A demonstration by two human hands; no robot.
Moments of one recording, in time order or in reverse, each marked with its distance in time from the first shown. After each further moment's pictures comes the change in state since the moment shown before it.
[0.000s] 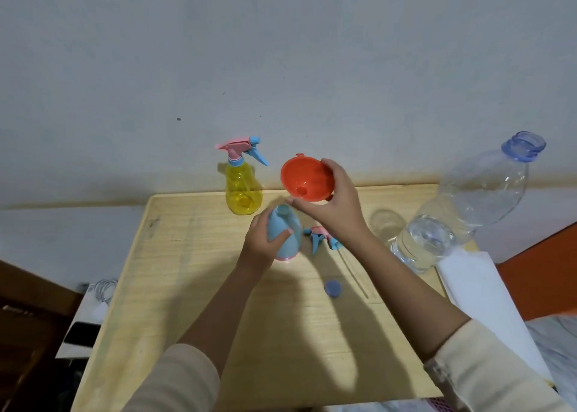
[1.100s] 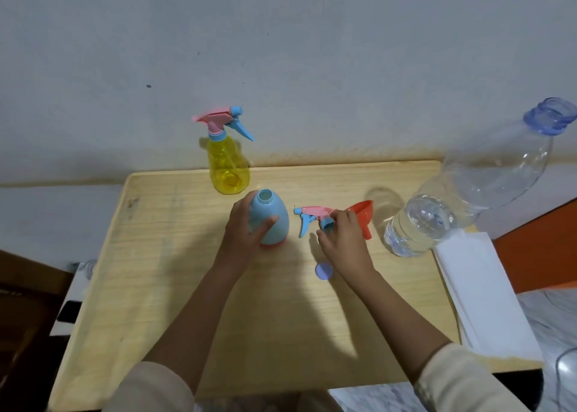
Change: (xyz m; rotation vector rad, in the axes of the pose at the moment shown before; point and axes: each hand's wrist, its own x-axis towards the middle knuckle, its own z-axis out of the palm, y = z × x) left_hand -0.008 -0.018 -0.003 0.059 0.010 0.017; right_hand -0.053 0.118 0.006 -0.400 -0.080 0.128
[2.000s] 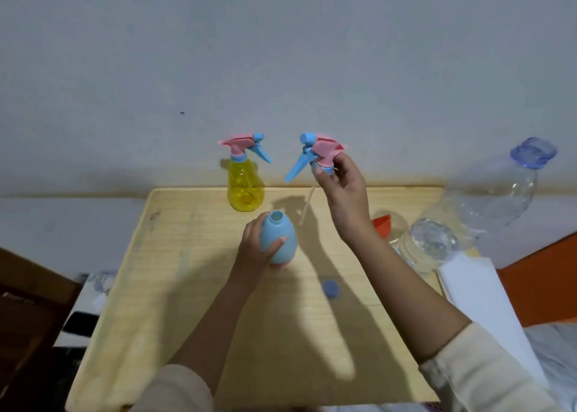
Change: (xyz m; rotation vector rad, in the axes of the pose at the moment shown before) left_hand -0.007 0.005 -0.004 -0.040 0.040 -0.007; right_hand 0.045 -0.122 -0.060 0.978 0.053 -0.149
